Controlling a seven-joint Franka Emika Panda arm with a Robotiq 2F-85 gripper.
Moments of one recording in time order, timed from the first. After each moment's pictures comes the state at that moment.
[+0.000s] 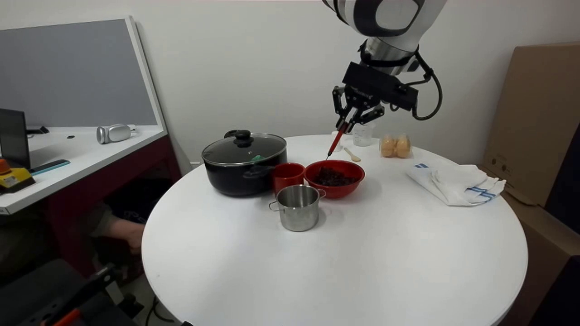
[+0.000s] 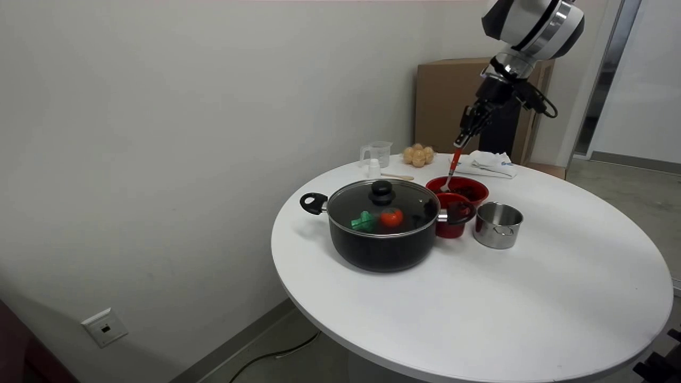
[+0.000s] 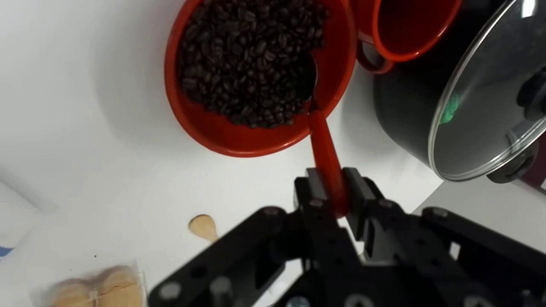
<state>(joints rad) -0.41 0.67 0.05 -1.50 0.53 2.07 -0.91</state>
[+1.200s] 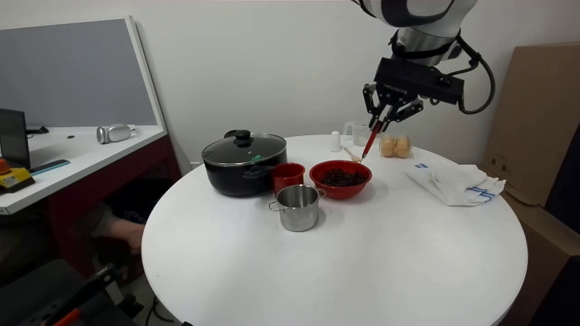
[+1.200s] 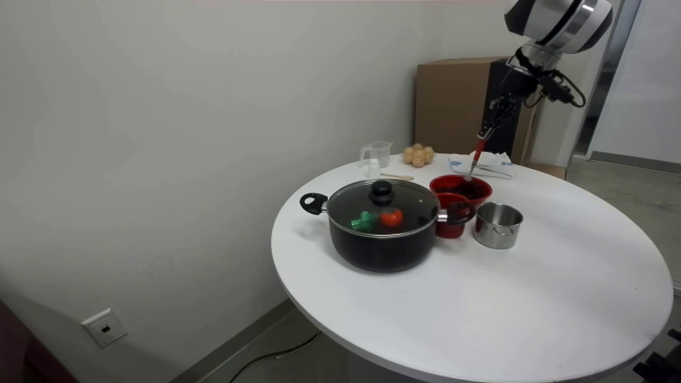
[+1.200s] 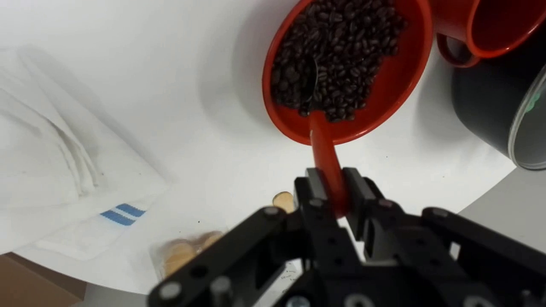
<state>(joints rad) -0.46 0.66 0.02 -1.49 0.50 2.16 -0.93</state>
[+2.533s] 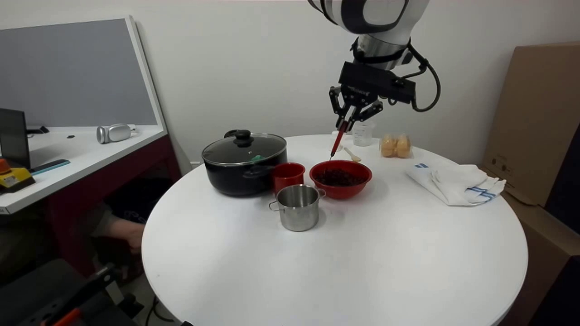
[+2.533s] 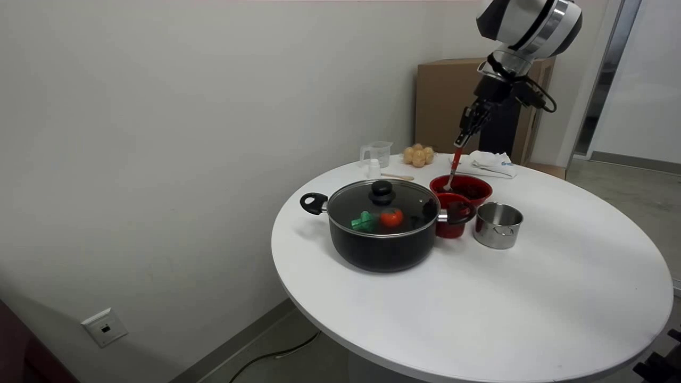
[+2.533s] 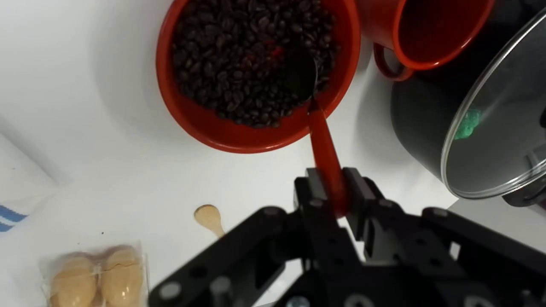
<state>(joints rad) -0.38 0.62 0.05 -1.56 0.49 2.16 -0.94</state>
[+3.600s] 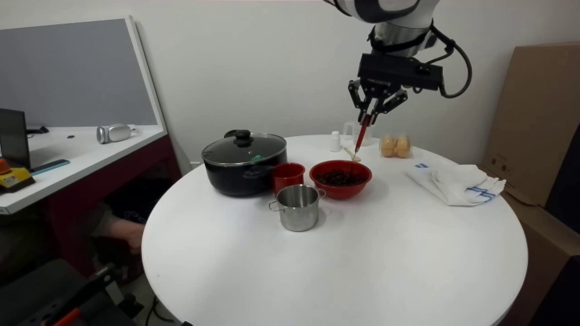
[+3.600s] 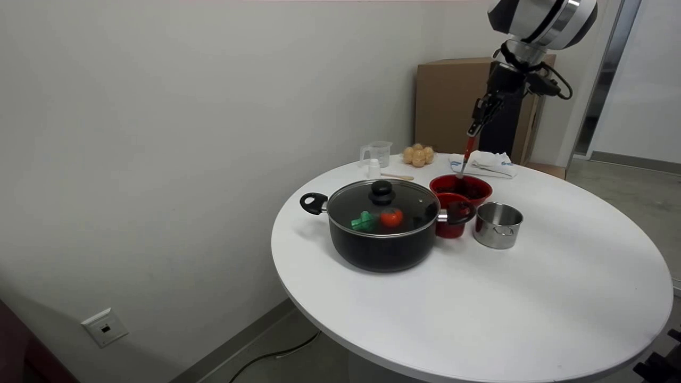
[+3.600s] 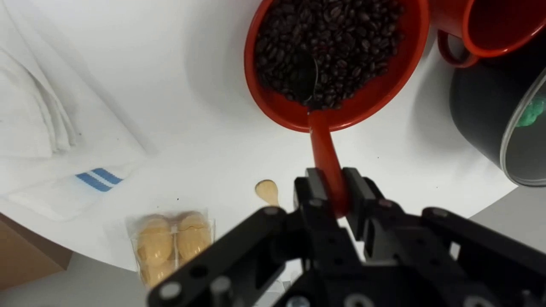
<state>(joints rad) -0.40 0.60 0.02 -1.56 0.45 2.25 -0.94</state>
